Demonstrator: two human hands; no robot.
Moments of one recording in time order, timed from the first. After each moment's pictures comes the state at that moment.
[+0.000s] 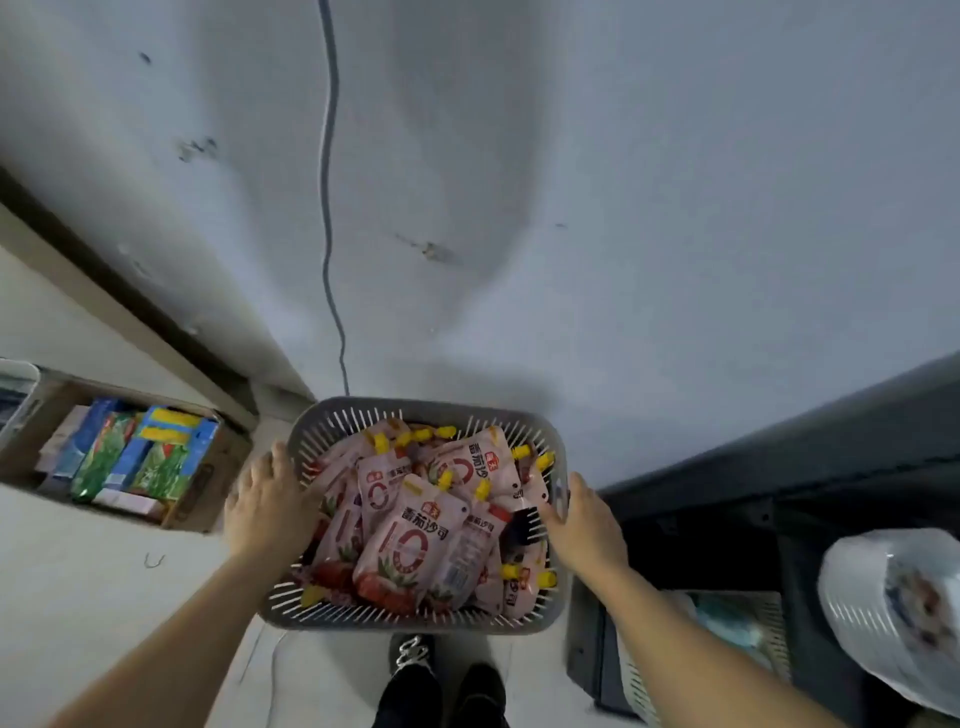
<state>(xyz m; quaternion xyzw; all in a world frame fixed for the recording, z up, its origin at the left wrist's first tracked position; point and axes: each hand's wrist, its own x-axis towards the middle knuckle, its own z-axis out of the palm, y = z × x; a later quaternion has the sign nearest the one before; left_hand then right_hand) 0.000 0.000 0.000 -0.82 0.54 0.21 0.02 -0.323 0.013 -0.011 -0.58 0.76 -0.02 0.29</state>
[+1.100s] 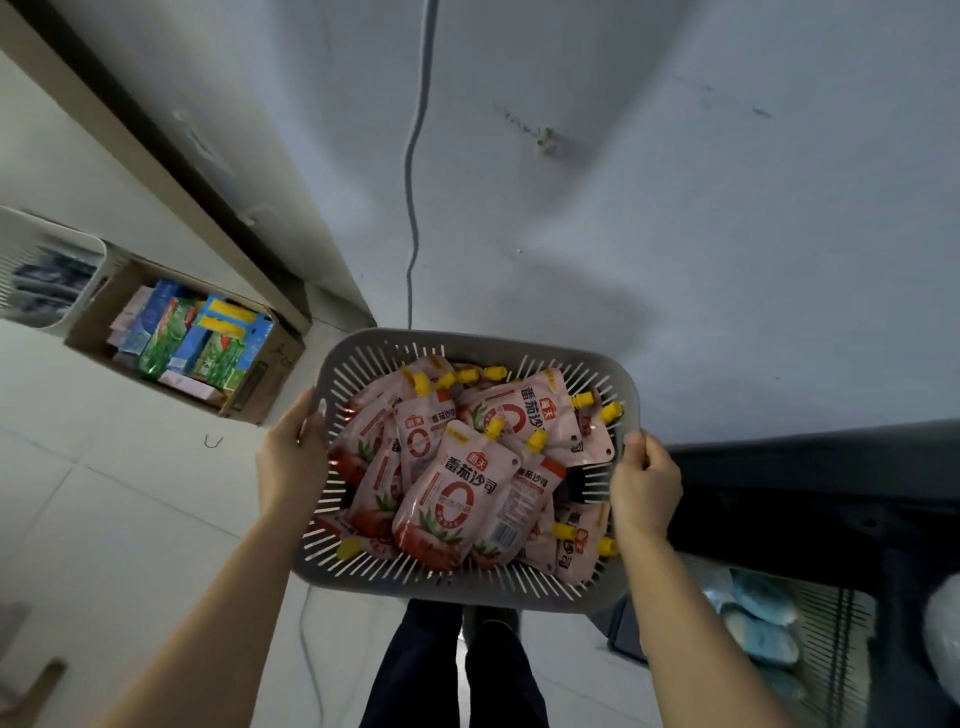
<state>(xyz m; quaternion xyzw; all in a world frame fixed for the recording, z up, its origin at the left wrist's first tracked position) 0.021 0.024 -0.019 -0.85 0.27 0.34 -0.29 -0.282 -0.003 -0.017 -0.34 0.84 -0.28 0.32</state>
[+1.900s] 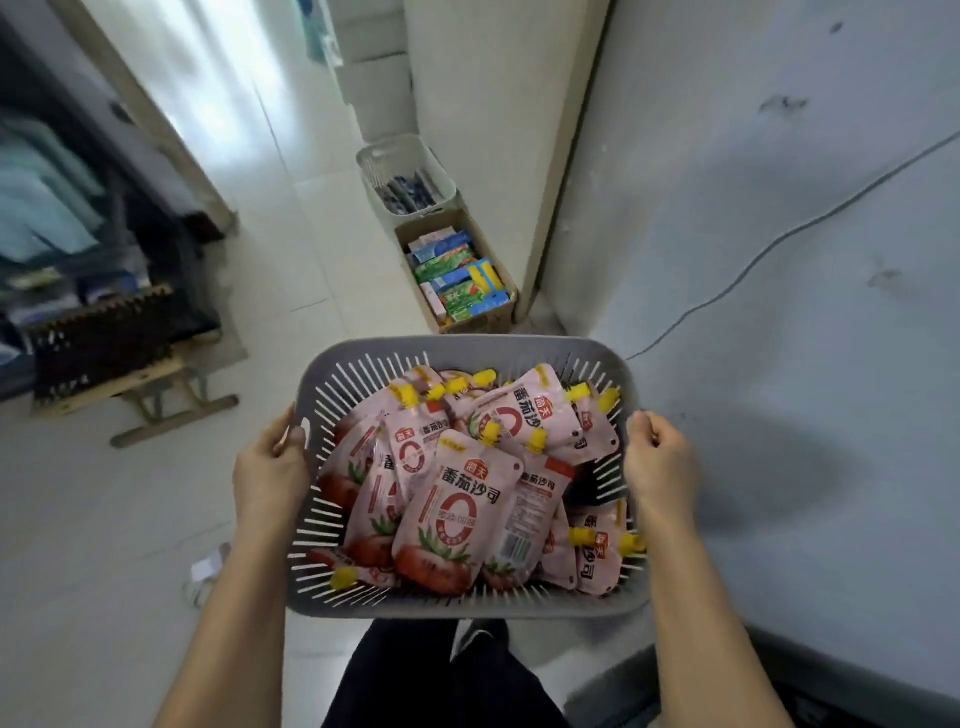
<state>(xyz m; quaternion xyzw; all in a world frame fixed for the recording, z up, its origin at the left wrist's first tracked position) 0.049 0.337 0.075 -0.84 -0.15 0.19 -0.48 -0.146 0.083 0.089 -0.70 0.57 -0.14 0.41</state>
